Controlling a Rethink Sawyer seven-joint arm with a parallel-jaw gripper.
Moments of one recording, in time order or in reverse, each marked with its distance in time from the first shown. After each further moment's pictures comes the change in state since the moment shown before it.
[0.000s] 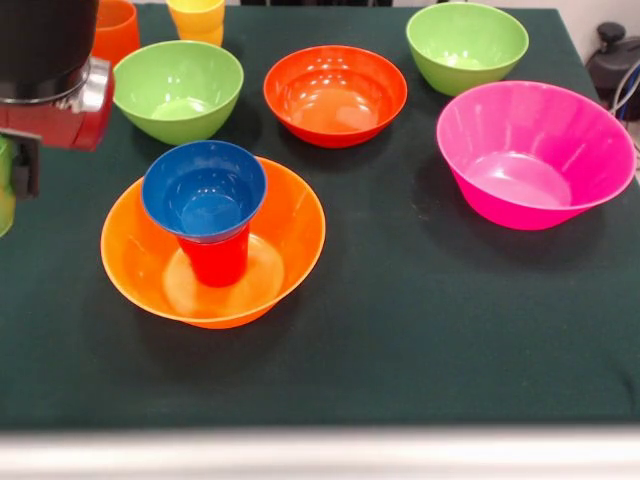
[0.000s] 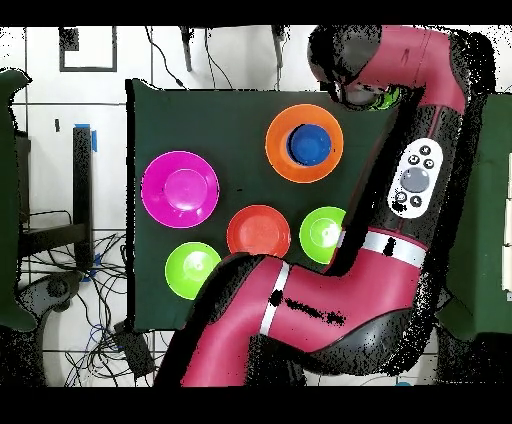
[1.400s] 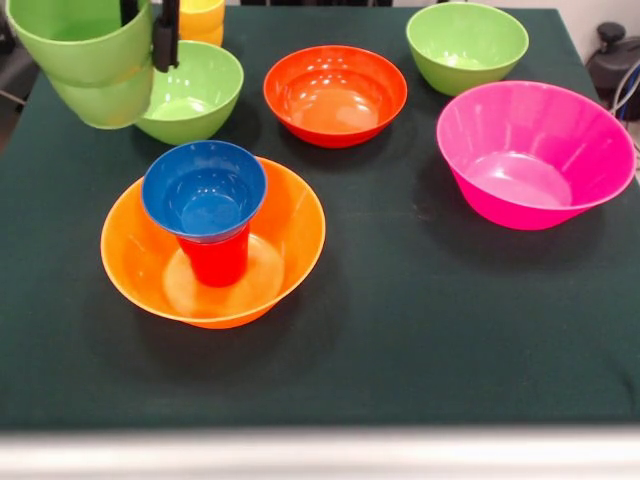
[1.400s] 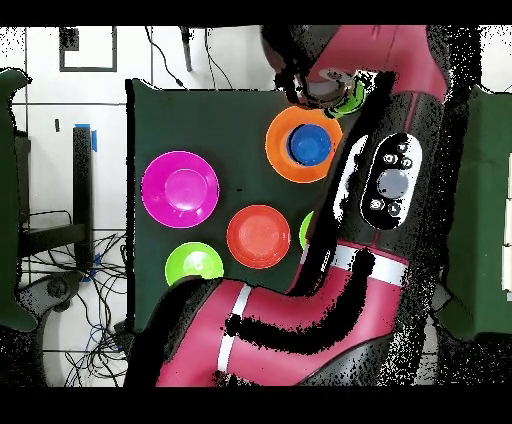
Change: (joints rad) arm 0.091 -0.162 -0.001 0.143 0.076 0.157 0.000
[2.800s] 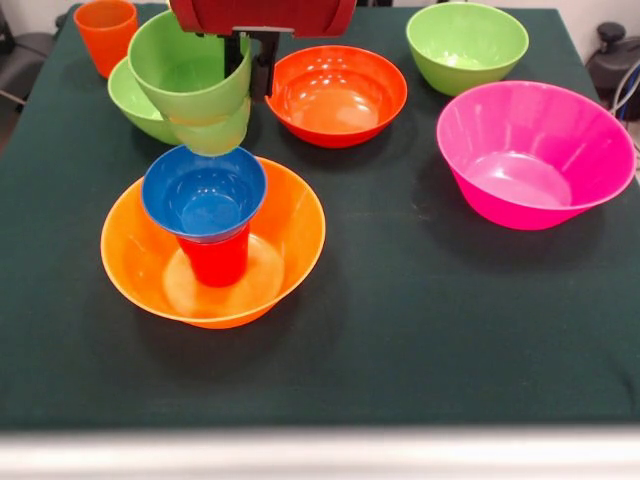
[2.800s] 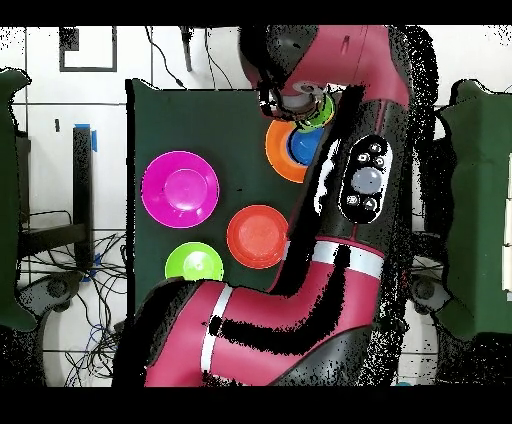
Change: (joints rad) arm 0.039 0.006 0.000 0.115 0.071 -0.045 0.000
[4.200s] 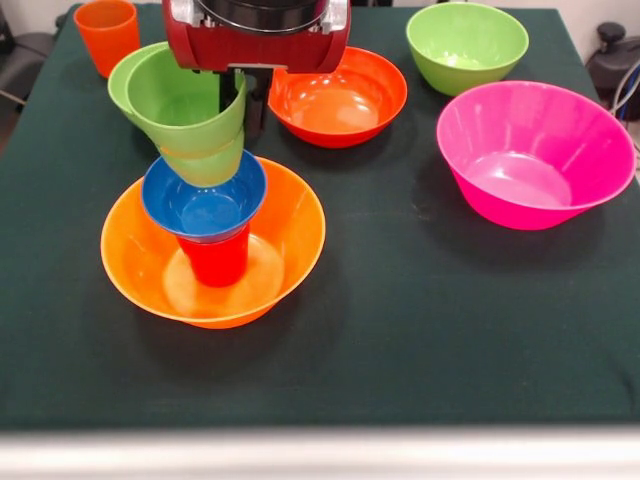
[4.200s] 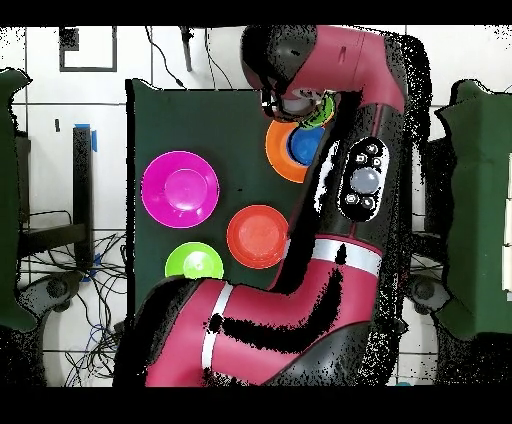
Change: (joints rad) arm 0.000 0.013 0.000 0.028 0.000 -0.083 0.000
